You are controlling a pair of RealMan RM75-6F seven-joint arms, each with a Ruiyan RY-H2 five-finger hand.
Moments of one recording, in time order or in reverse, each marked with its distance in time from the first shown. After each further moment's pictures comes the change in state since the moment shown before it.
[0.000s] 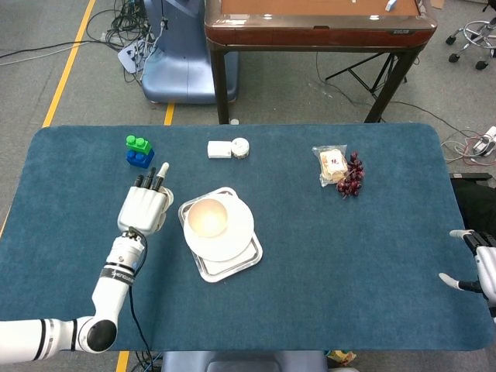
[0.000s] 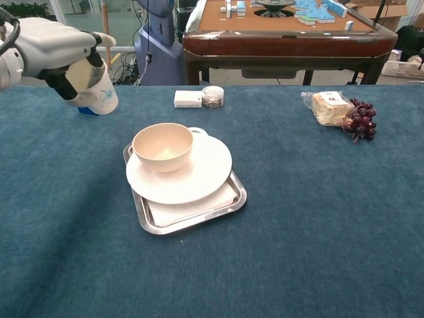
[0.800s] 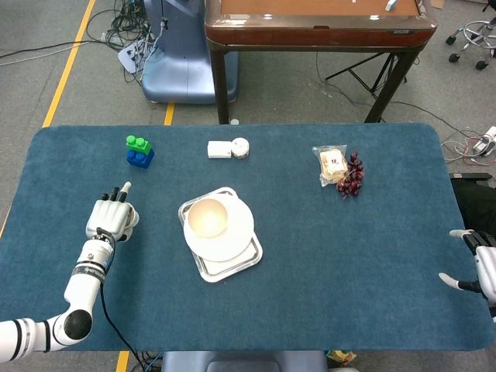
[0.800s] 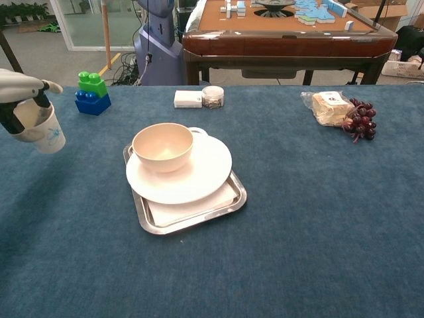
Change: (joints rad) left arm 0.050 0.095 0.070 0.102 -0.188 -0.192 -0.148; right arm 0.000 -0.003 0.000 -0.002 0.003 0.002 -0.010
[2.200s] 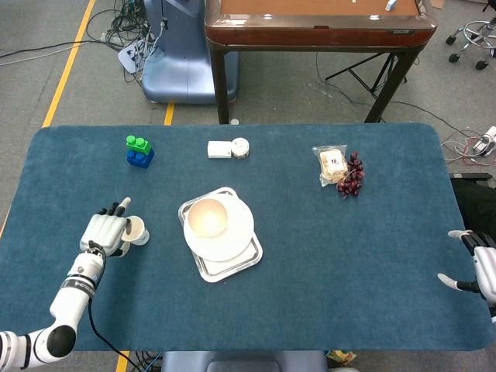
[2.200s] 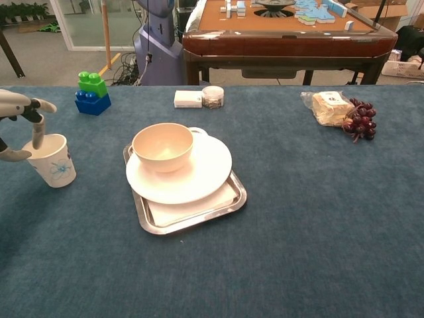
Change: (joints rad) left arm 0.014 0.093 0.109 -0.110 0.071 -0.009 -0.135; right arm 0.002 -0.004 -0.002 -0.001 0.002 -0.005 -0.009
